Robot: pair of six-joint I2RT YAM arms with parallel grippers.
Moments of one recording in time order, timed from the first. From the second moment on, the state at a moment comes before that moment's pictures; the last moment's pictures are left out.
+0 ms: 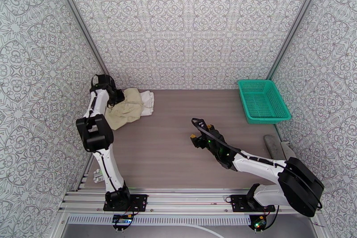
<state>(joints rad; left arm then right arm) 0.31 2.24 2.01 -0.85 0.18 -0.27 0.80 1.33 0.58 0.31 0.31 0.00</state>
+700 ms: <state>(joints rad) 0.39 2.15 1.82 -0.75 0.16 -0.31 0.79 1.32 0.56 0.31 0.31 0.01</state>
